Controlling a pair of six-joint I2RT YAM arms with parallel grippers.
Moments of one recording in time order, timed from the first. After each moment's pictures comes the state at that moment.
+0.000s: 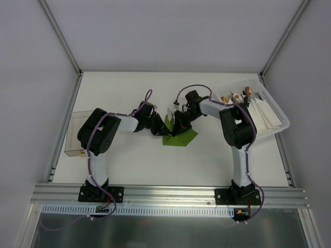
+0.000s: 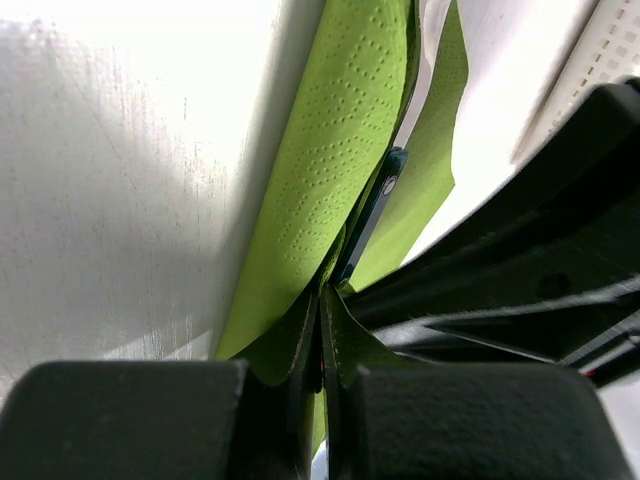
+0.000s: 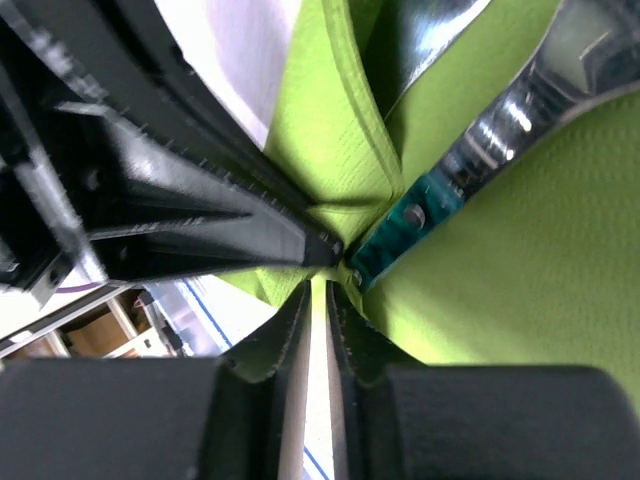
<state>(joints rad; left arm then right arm) -0.50 1.96 0.97 0.13 0.56 -1.06 0.46 2.15 1.45 -0.64 -0.81 0.21</state>
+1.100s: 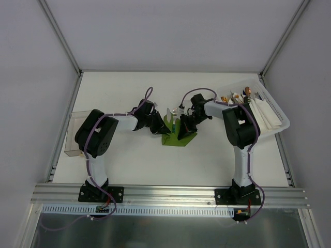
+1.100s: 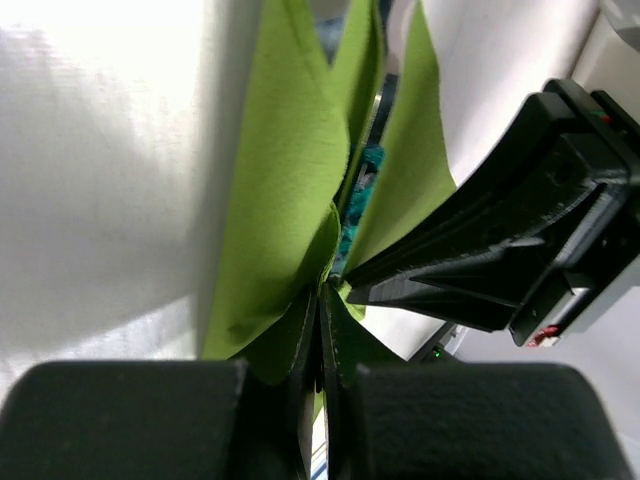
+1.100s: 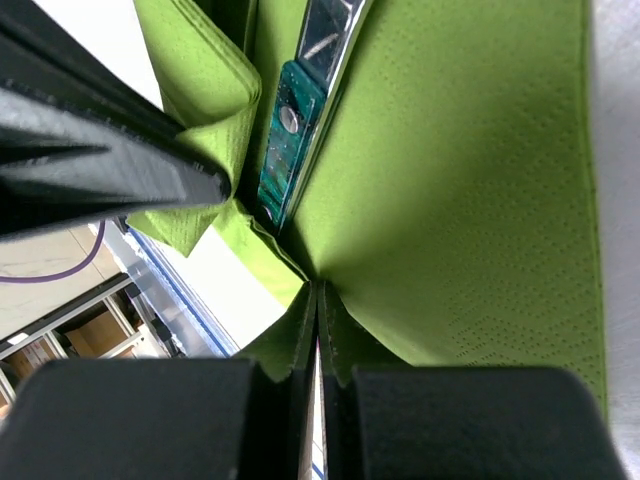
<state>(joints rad) -0.51 1.91 1.00 0.06 0.51 -0.99 0.42 2.12 1.36 -0.66 -0.78 0.14</state>
